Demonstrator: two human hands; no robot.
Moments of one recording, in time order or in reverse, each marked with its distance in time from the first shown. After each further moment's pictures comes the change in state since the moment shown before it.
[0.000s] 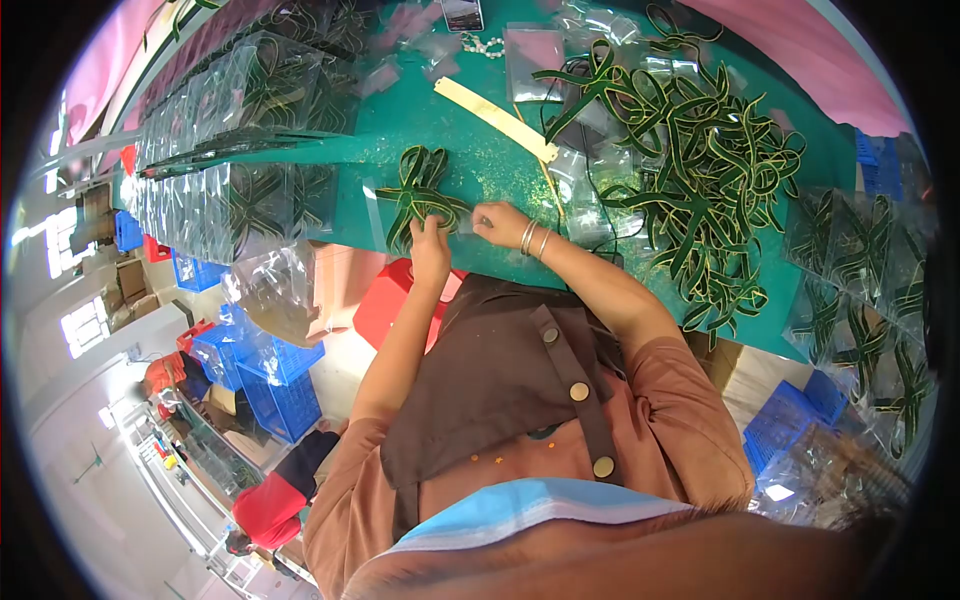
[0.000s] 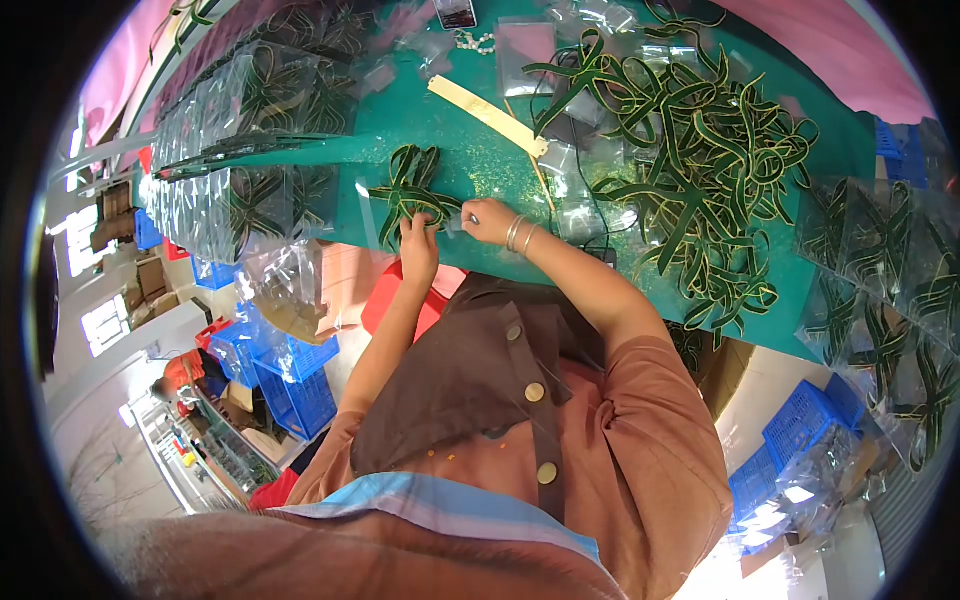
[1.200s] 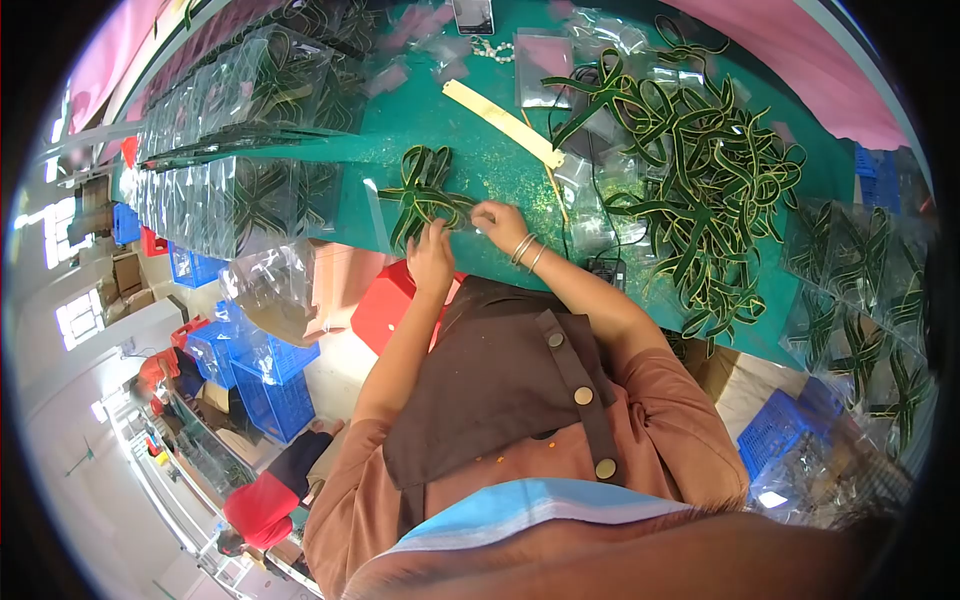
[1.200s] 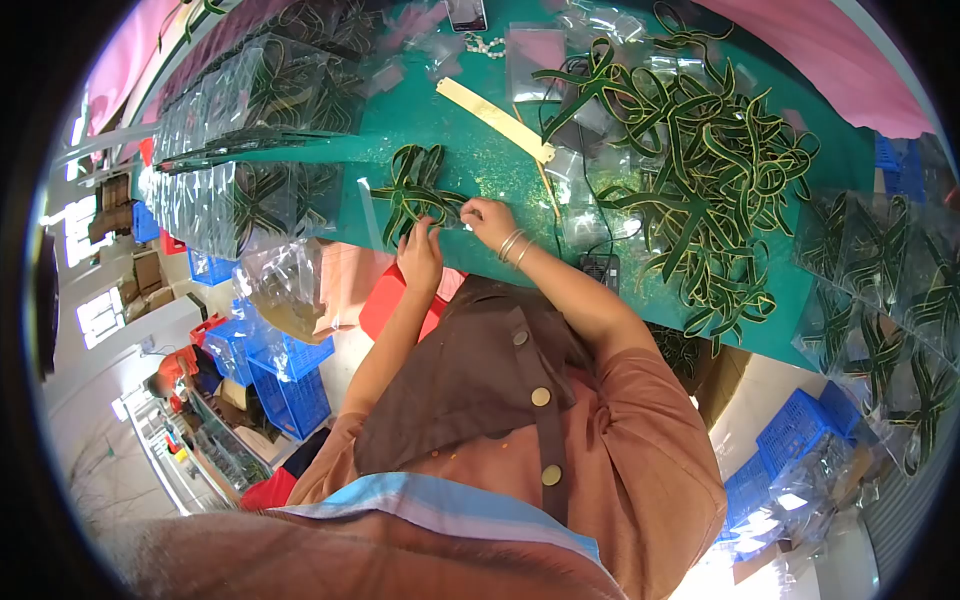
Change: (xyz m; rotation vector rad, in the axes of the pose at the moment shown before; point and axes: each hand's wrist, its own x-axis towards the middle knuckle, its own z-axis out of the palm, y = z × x) left_hand -0.008 -0.008 0.001 0.307 0.191 0.195; right_hand 0.003 -0.007 0.023 0.239 0.281 0.228
